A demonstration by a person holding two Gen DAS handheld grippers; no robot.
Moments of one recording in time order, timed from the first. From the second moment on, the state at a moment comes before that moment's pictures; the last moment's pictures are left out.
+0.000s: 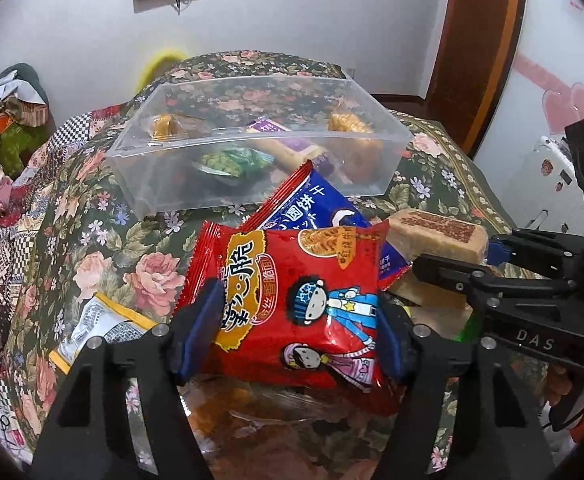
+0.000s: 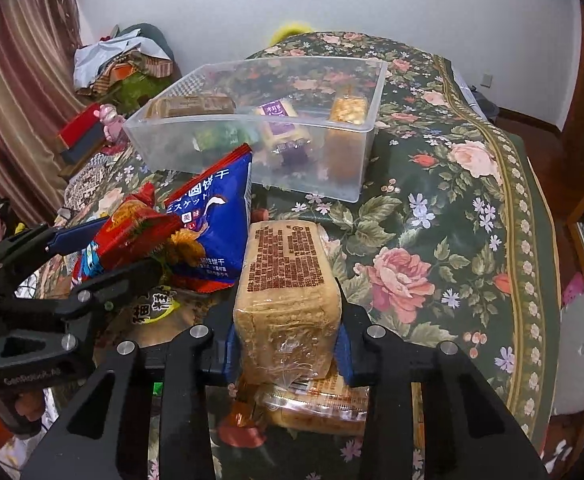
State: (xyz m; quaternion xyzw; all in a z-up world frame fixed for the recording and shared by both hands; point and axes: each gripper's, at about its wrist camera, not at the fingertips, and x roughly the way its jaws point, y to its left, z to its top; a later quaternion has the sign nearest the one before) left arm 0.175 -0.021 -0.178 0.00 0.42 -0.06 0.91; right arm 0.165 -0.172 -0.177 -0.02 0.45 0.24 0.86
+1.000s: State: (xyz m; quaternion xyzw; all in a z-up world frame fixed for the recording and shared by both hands) left arm 0.169 0.013 -0.082 -0.04 0.34 -0.07 0.94; right arm 0.160 -0.182 -0.094 0.01 0.34 0.25 0.91
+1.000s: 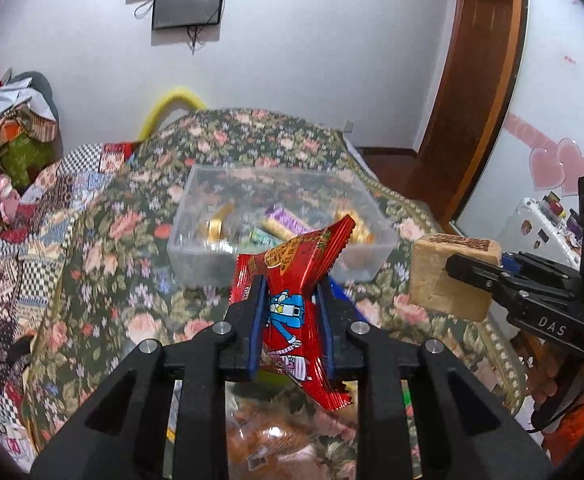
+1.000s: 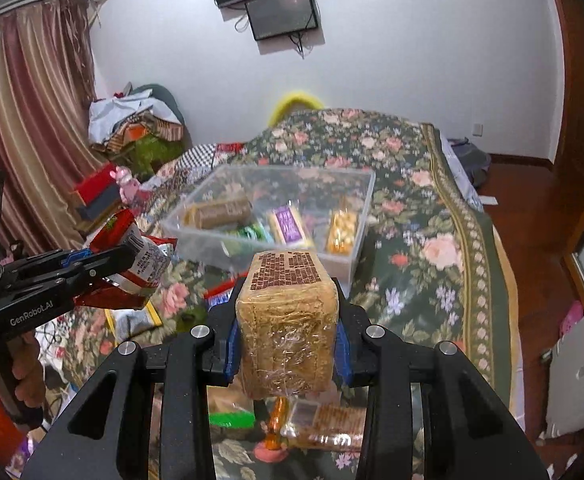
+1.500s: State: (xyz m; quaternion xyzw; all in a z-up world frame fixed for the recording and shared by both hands) left arm 0.225 0.006 -0.047 -0.03 0.30 -0.07 0.95; right arm 0.199 -0.165 -0.074 0.02 0.31 0.25 0.92
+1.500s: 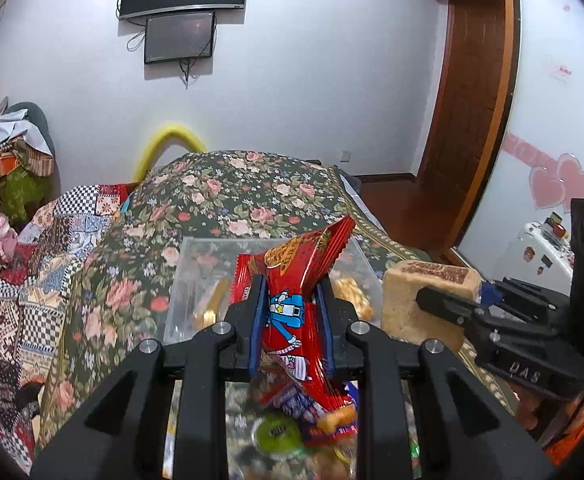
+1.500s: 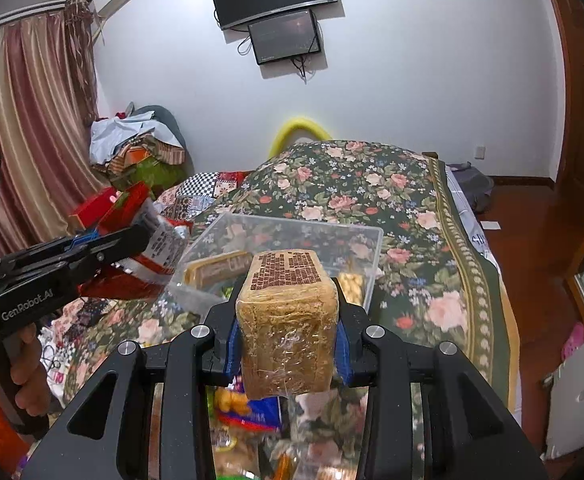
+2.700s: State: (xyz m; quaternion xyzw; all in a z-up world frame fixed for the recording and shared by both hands) left arm 0.312 0.004 -0.133 -0.04 0.40 -0.07 0.91; right arm 0.273 -0.141 -0.113 -0.03 0.37 0.22 0.90
